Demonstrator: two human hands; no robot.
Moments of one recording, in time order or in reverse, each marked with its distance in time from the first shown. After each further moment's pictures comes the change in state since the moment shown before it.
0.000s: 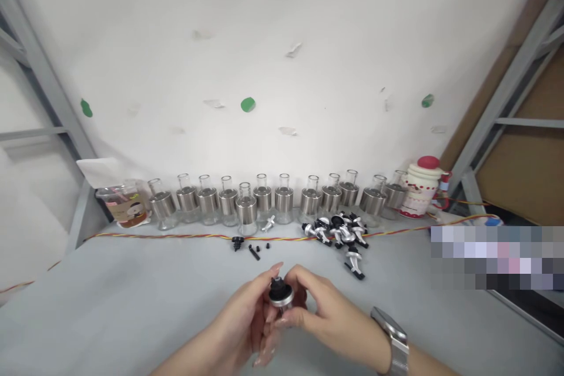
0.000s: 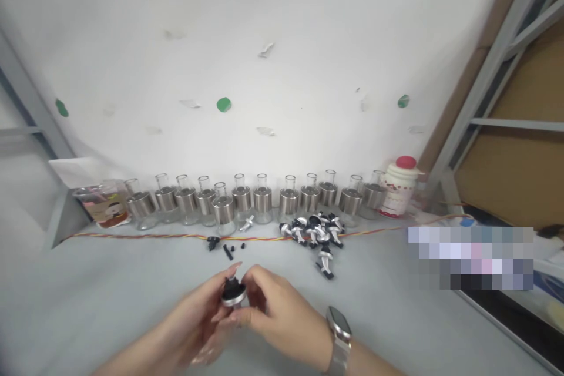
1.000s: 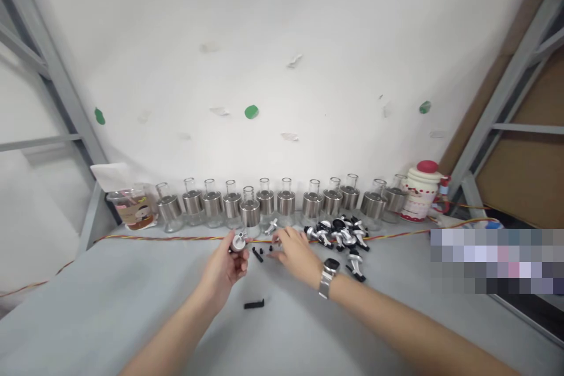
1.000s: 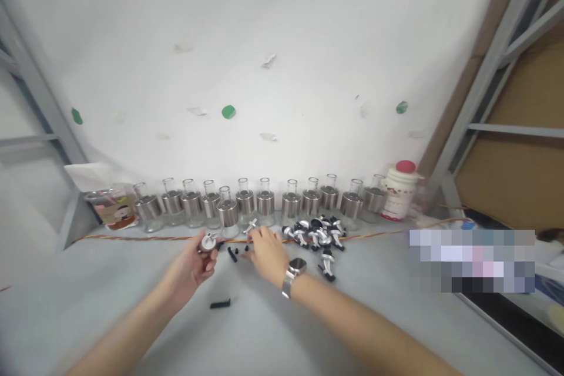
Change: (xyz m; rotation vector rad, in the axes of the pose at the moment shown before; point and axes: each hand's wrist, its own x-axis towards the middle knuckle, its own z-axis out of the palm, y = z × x) left_hand 0.019 0.042 -0.056 -0.044 0.391 0.391; right_hand 0.083 0.054 0.003 -0.614 0.241 -0.055
